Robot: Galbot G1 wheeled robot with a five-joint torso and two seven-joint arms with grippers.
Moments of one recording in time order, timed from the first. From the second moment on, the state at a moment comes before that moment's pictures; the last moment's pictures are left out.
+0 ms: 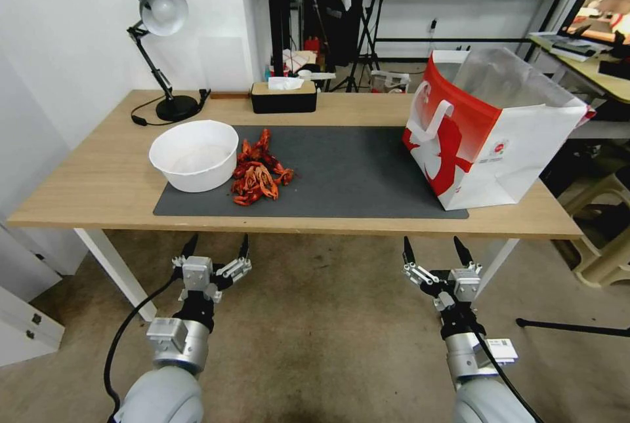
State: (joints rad) left arm 1.60 -1.01 -0.26 -2.13 -0.34 -0.12 -0.43; right arm -1.64 1.14 0.35 2.04 0.25 0.31 0.29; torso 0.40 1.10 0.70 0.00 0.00
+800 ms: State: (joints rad) left arm 1.60 -1.01 -0.26 -2.13 -0.34 -0.12 -0.43; right arm -1.64 1.14 0.35 2.04 0.25 0.31 0.29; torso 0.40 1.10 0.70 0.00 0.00
